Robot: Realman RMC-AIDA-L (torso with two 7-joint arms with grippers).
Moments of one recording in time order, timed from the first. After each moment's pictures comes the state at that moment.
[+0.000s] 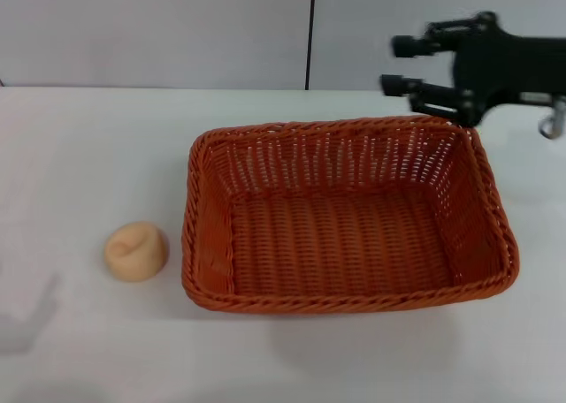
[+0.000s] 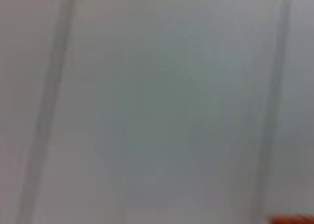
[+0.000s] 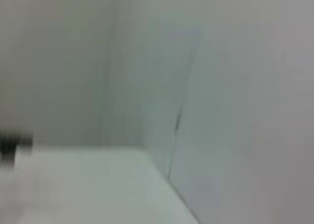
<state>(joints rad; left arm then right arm) -0.01 -2.06 -0.25 0.23 2.15 1.85 -0.58 0.48 2.07 -0.92 -1.01 -1.74 -1.51 1.33</state>
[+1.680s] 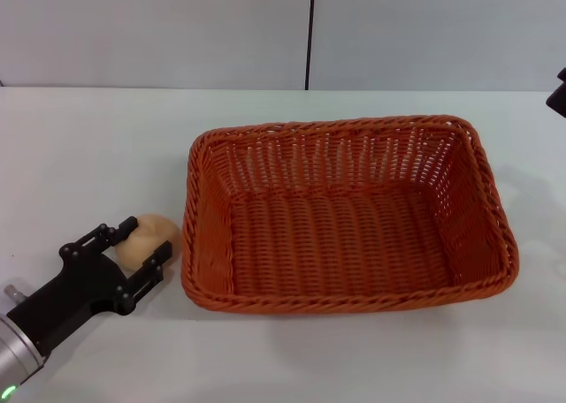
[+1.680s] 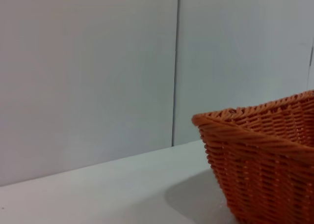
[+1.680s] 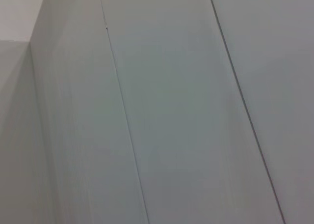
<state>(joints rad) -0.26 -2.07 0.05 0.06 2.12 1.40 -0.43 0.21 2.07 -0.79 -0.66 -1.30 -1.81 1.22</state>
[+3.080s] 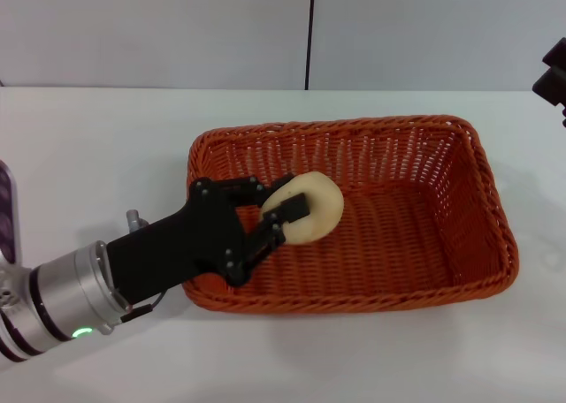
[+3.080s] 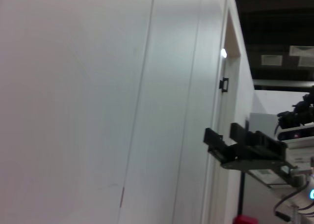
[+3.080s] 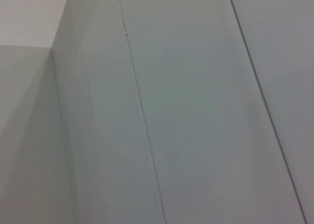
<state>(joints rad) -0.51 -2.07 0.24 0.00 2.13 1.76 -0.64 0.26 2.07 -0.79 -0.65 -1.30 -1.84 1.22</state>
